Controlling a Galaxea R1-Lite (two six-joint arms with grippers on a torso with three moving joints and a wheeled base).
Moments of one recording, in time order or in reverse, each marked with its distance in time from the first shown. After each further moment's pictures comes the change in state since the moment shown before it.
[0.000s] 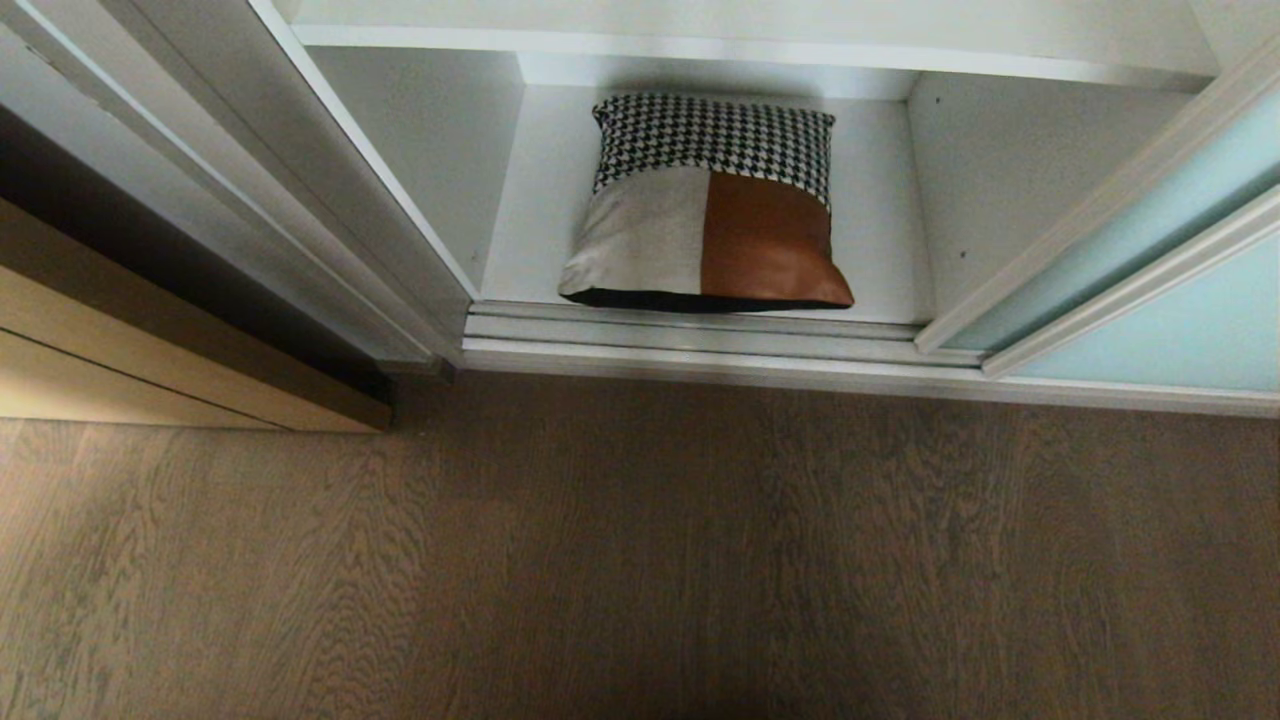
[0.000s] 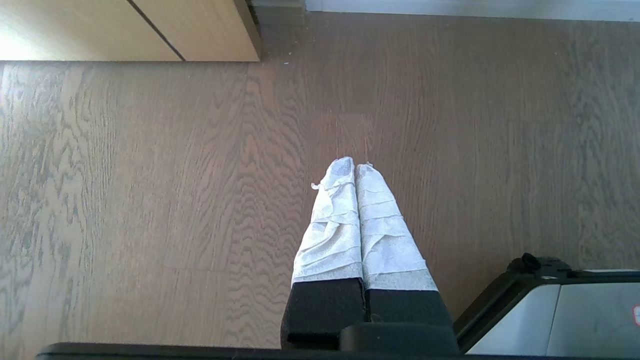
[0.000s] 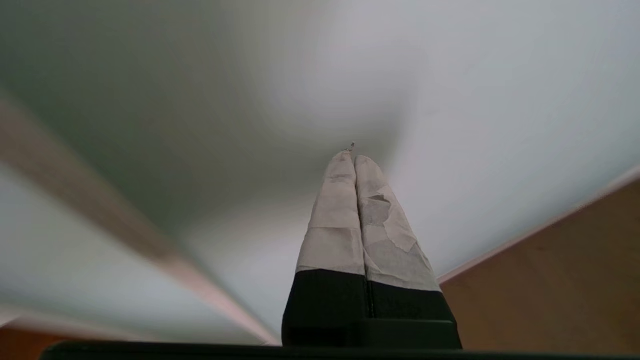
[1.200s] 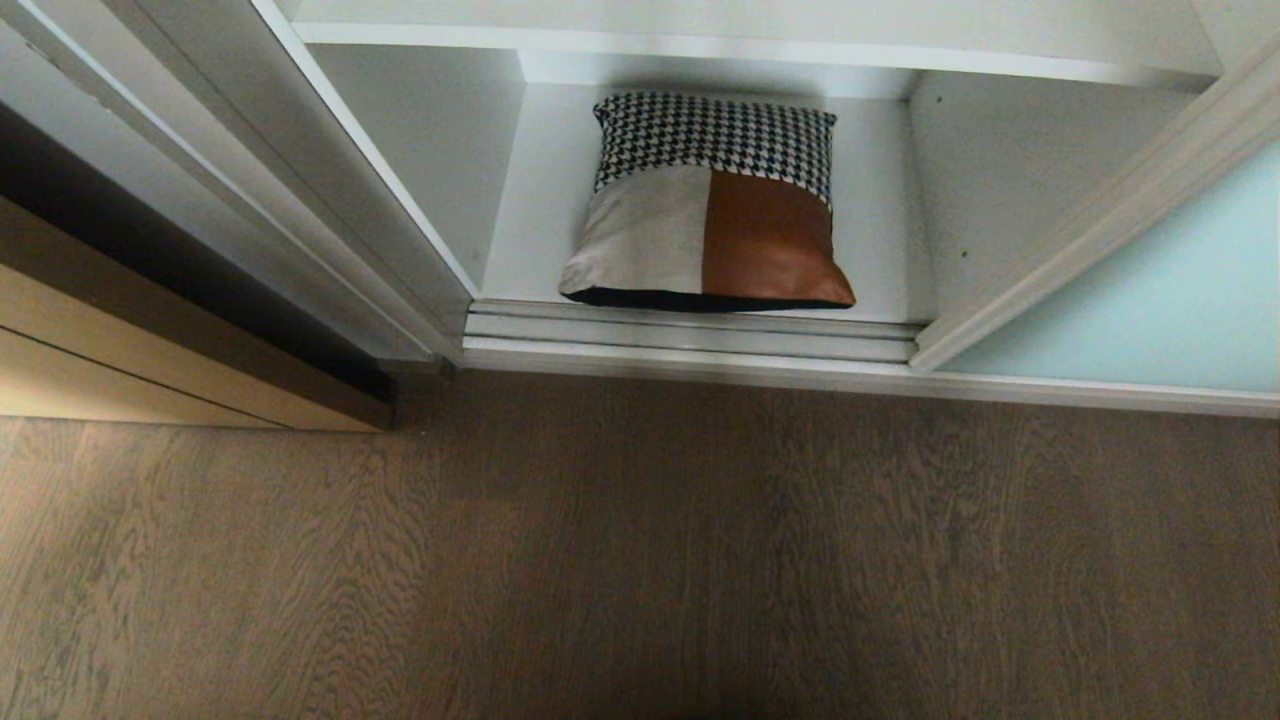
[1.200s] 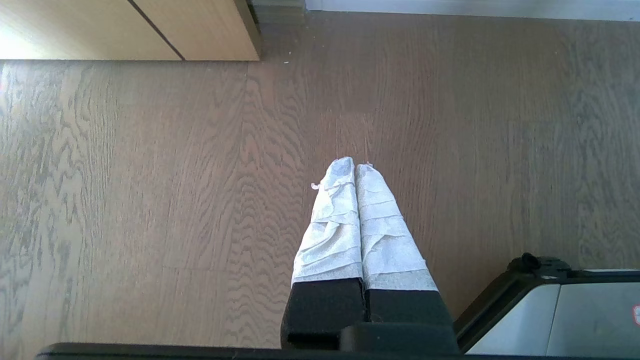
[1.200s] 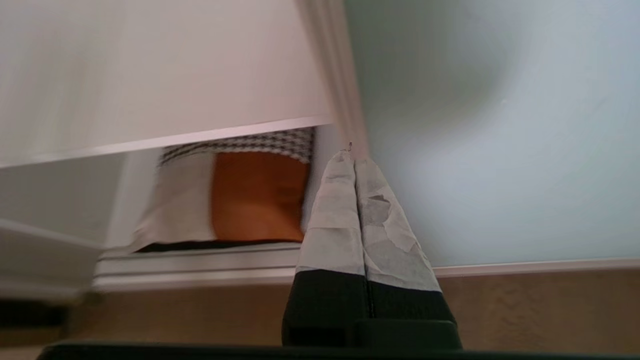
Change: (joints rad) left arm 0.000 0.000 0.000 0.000 0.000 0.000; right arm 0.509 -0.262 0.284 0.028 0.001 -0.116
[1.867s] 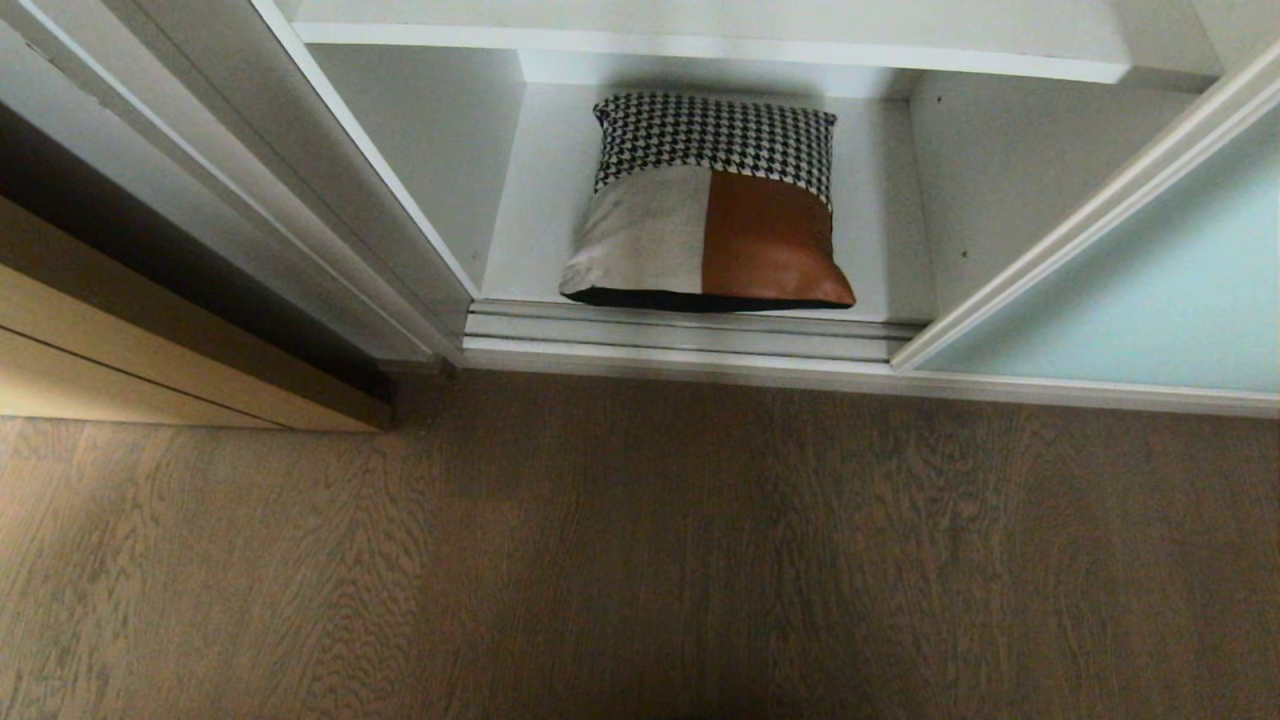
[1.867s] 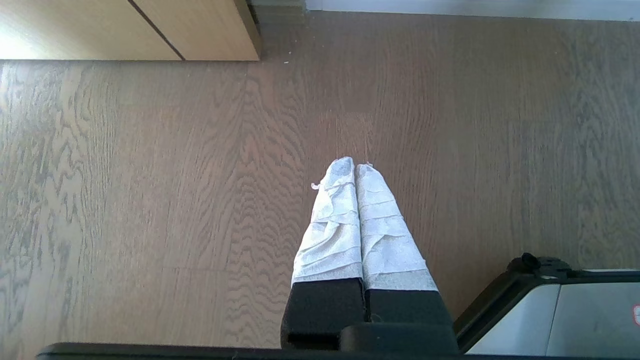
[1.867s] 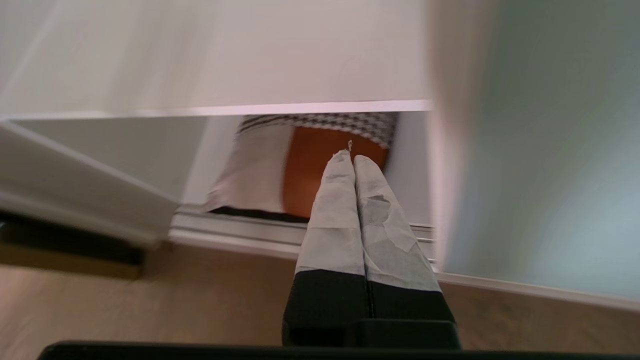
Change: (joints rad) left arm 0.000 0.000 0.000 0.000 0.000 0.000; right arm 0.246 0.048 -0.020 -0.018 -0.001 -0.064
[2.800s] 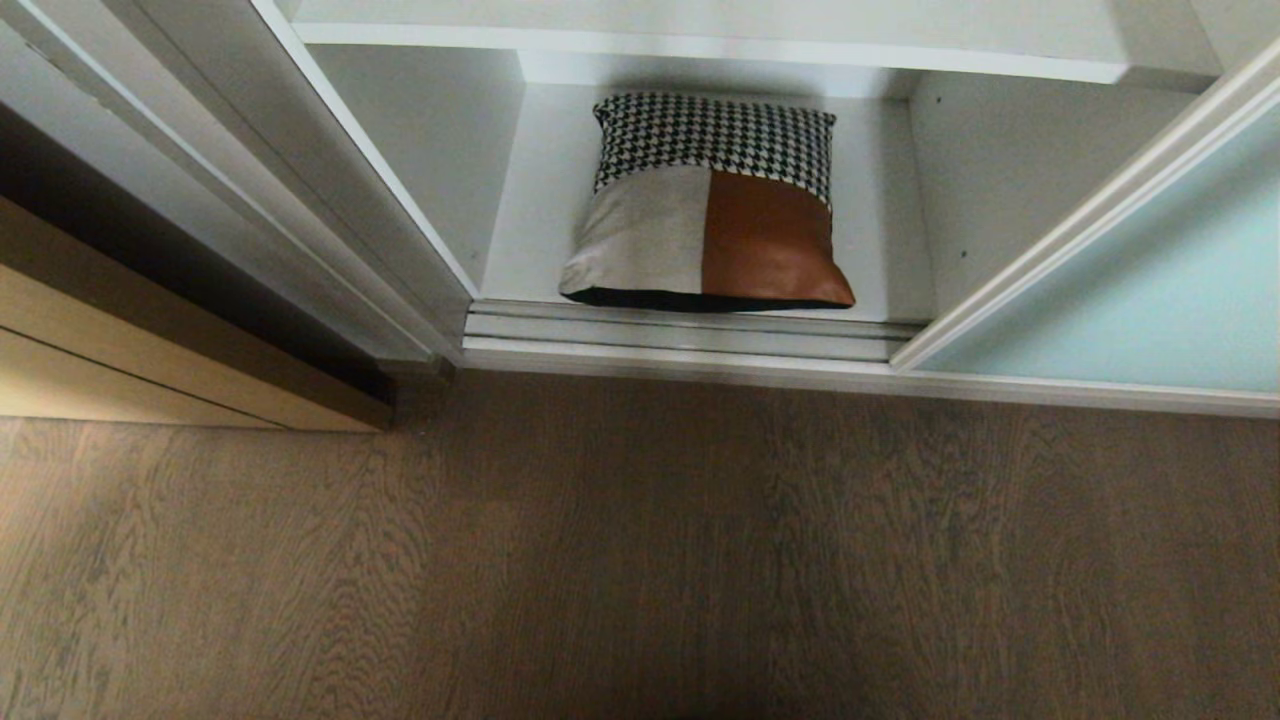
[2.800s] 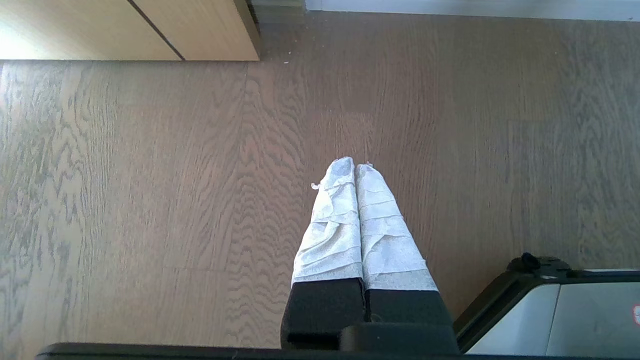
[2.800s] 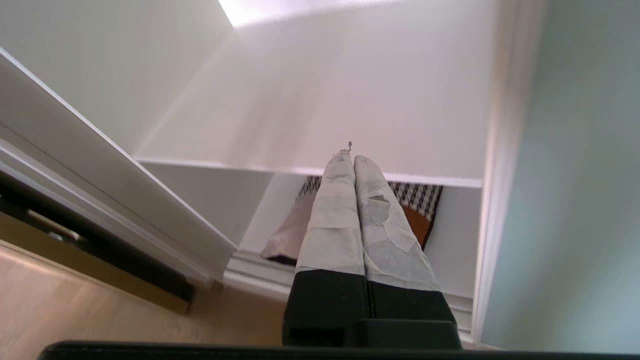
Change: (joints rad) left arm 0.000 0.000 0.000 0.000 0.000 0.000; right arm 0.113 -0.275 0.053 -0.026 -0.027 -0.006
